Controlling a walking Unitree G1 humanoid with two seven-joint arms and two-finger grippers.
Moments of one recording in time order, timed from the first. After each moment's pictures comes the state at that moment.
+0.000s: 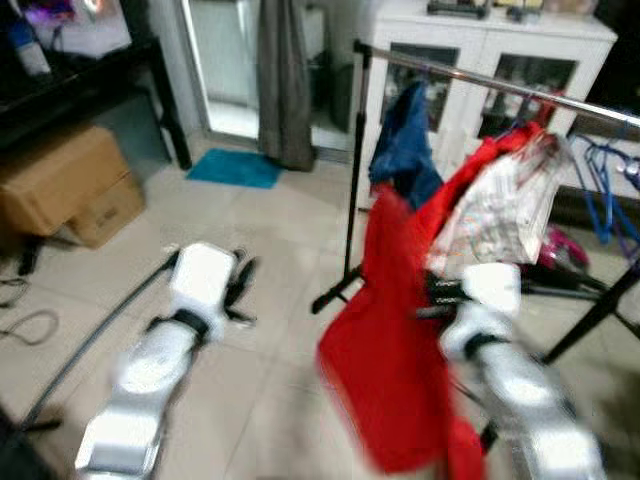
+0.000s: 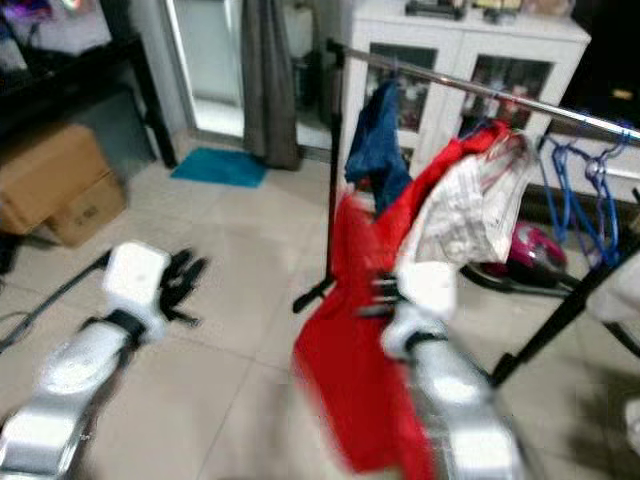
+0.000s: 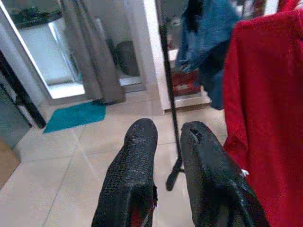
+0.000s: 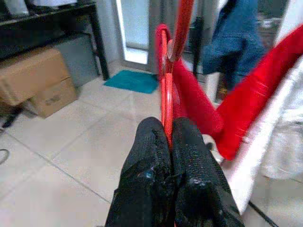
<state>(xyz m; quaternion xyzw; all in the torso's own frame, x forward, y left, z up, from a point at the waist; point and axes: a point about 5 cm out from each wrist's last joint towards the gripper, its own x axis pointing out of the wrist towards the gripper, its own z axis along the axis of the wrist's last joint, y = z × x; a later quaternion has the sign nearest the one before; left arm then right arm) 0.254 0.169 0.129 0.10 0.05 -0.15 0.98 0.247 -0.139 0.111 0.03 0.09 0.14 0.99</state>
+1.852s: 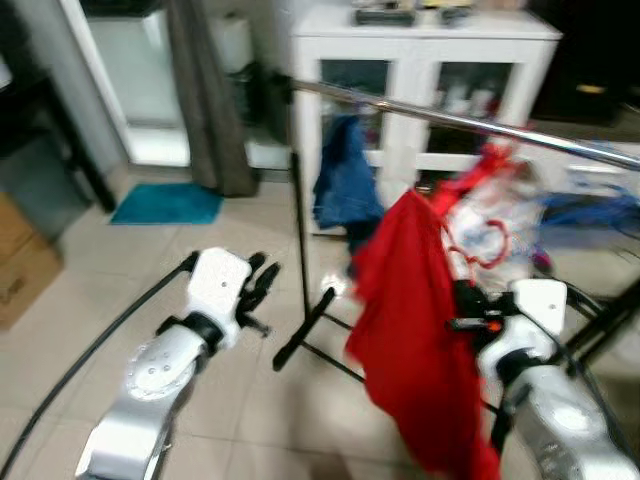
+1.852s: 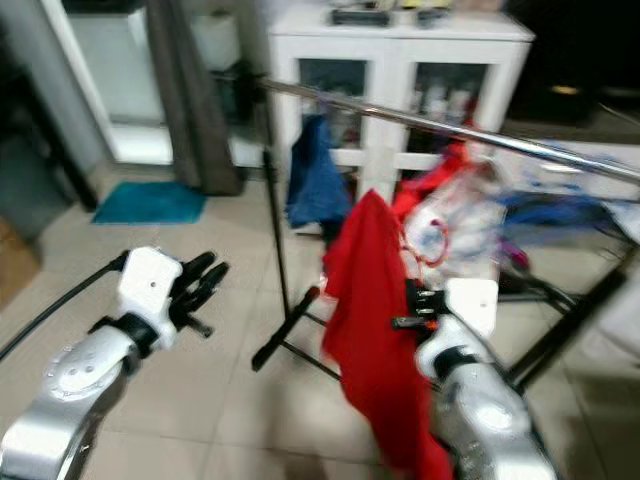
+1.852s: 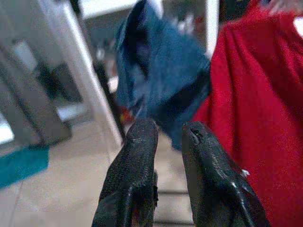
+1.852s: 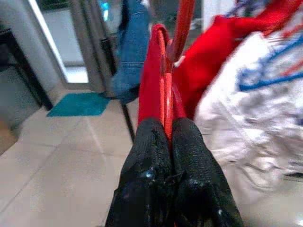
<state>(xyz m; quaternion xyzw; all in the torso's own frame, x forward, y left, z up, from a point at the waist) 0.242 0.152 0.132 0.10 0.04 -0.22 0.97 0.219 -0.169 0.118 0.07 0.09 0.07 0.99</state>
